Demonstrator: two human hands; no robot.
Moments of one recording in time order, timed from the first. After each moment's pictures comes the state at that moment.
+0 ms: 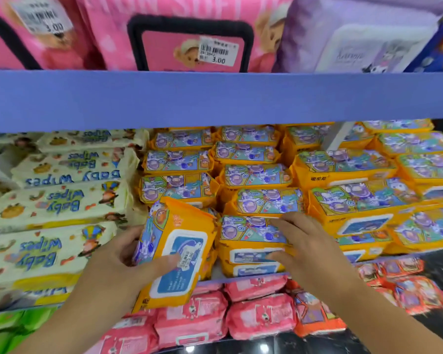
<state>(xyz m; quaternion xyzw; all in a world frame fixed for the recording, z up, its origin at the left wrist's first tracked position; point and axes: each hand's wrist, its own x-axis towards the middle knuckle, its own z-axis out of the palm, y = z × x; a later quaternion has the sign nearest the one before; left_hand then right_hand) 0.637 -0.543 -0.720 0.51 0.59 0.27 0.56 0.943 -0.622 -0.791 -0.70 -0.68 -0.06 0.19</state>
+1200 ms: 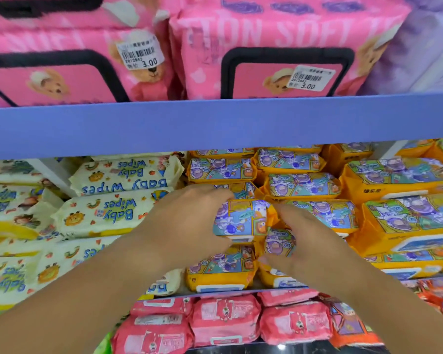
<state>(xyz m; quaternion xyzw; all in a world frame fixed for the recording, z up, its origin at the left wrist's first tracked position) 0.652 -0.457 -0.667 0.91 0.40 0.03 0.11 0.874 -0.574 -0.723 -0.62 -0.72 0.27 0.14</state>
